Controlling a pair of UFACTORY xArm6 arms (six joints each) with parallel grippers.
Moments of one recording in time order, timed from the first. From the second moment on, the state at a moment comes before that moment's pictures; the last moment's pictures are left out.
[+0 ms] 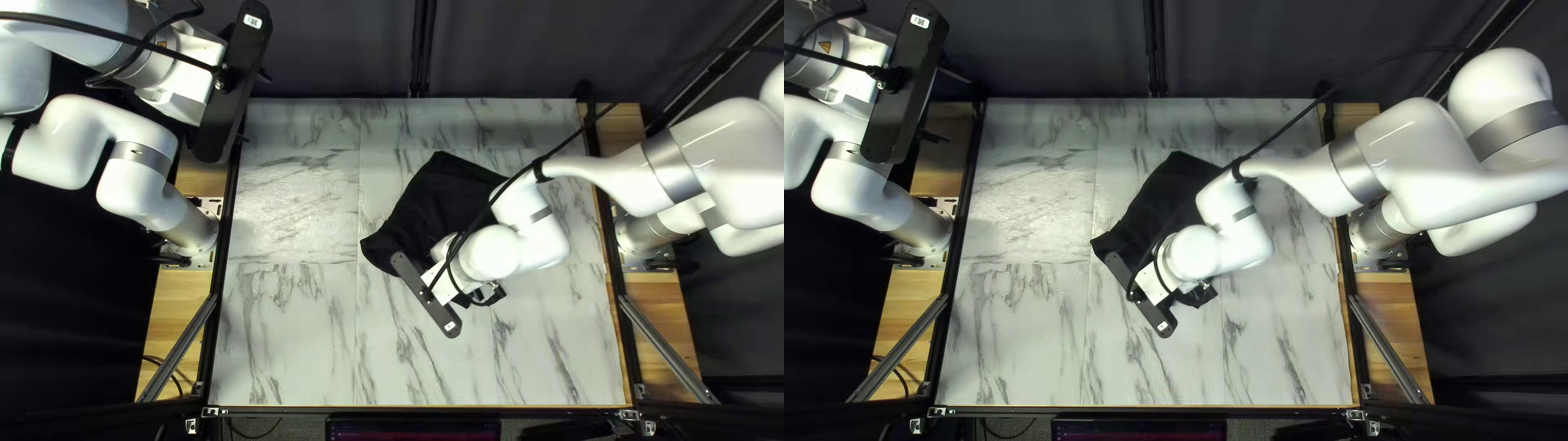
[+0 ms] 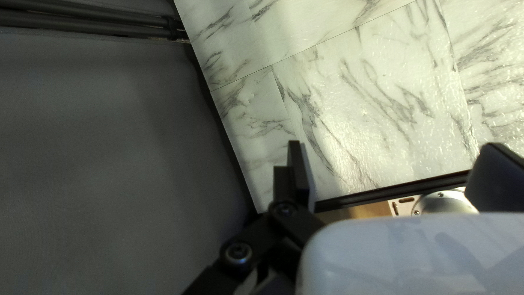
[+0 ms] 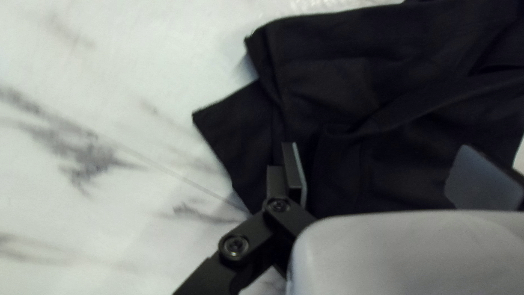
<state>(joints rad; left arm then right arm) -0.13 -0.89 -1.01 0.28 1.59 0.32 0.30 0.17 -0.96 -0.32 0.72 -0.13</state>
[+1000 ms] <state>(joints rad) -0.13 -0.89 -1.01 0.28 1.59 0.32 0.30 0.15 -0.88 -0.38 0.69 0.09</state>
